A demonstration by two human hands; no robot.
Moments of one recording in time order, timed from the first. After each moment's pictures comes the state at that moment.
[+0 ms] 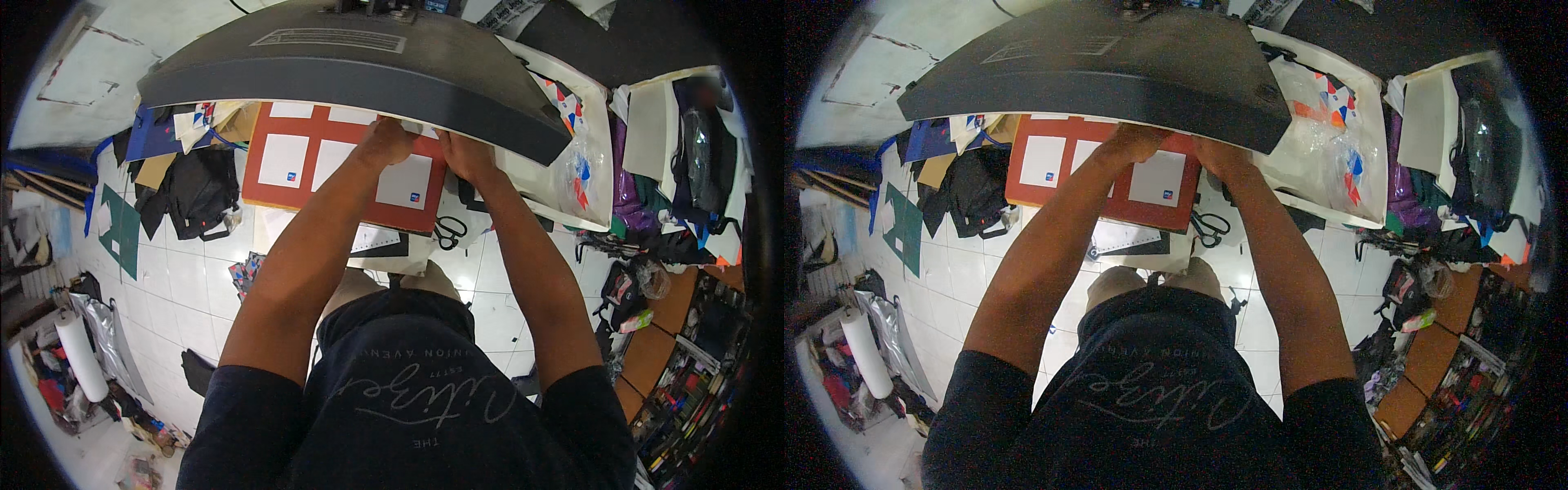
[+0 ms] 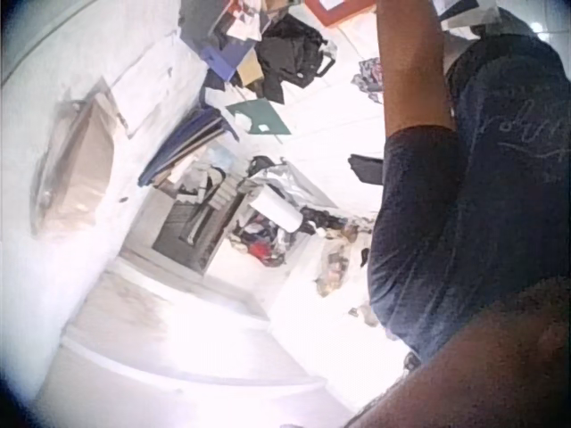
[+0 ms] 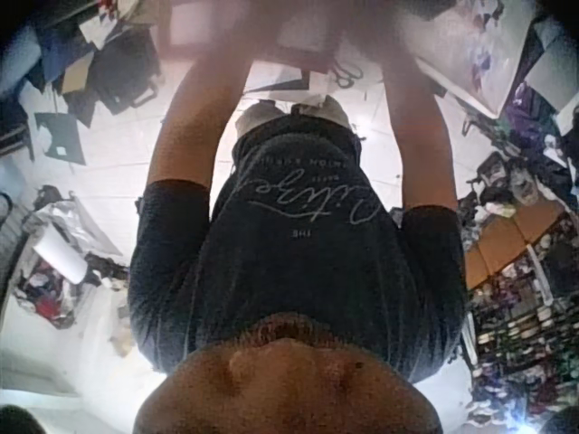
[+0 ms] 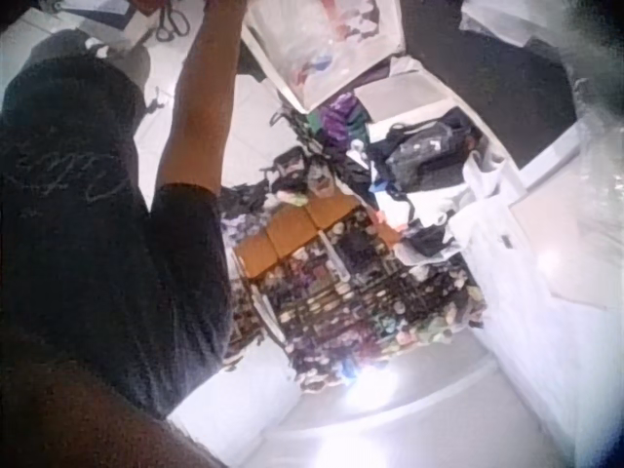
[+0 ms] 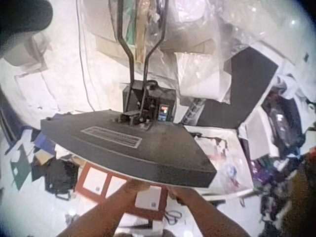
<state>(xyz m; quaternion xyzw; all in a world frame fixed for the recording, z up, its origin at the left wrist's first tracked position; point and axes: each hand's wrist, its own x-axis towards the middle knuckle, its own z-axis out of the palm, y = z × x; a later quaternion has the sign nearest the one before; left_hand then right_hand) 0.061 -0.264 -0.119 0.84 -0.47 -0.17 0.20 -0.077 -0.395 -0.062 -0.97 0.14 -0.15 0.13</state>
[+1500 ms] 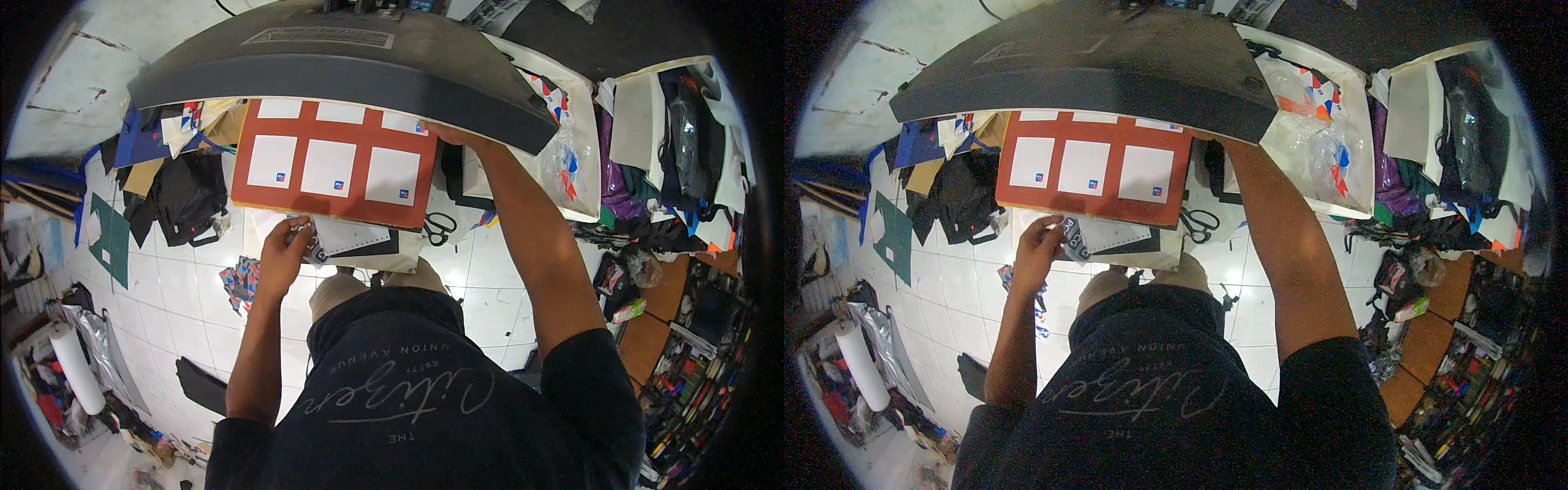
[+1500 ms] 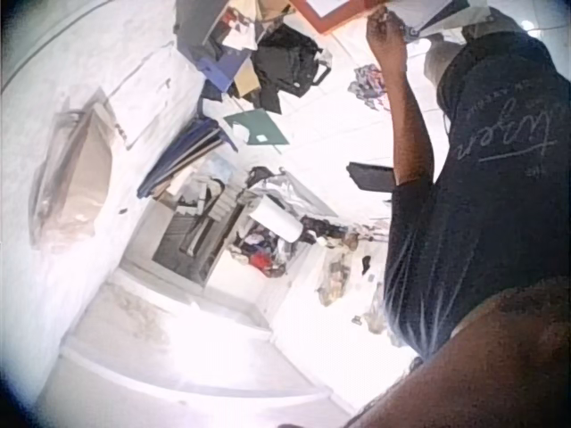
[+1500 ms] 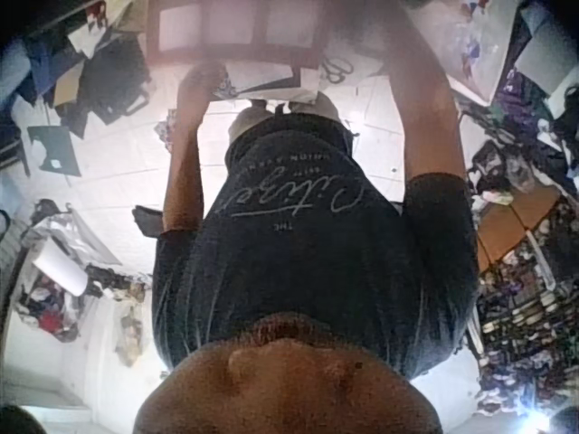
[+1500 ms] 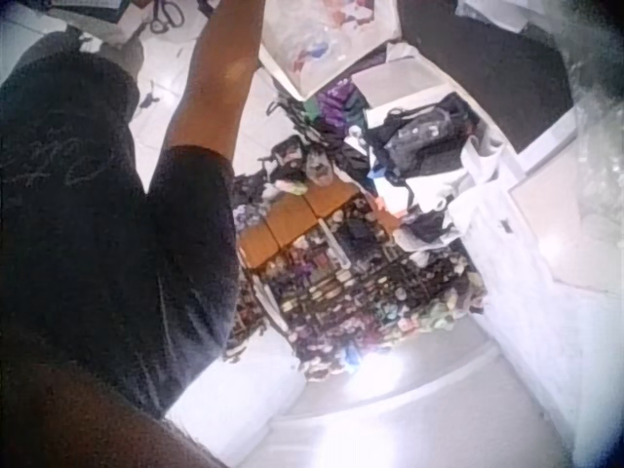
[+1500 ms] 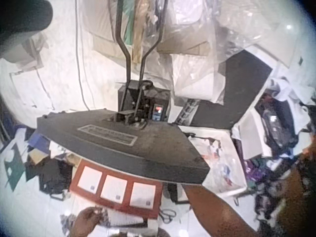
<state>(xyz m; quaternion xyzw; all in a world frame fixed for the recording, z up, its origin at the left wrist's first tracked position) -0.034 -0.039 -0.001 0.77 -0.02 -0.35 0.53 -0.058 -0.431 -0.030 -0.97 0.17 -0.03 0.19</state>
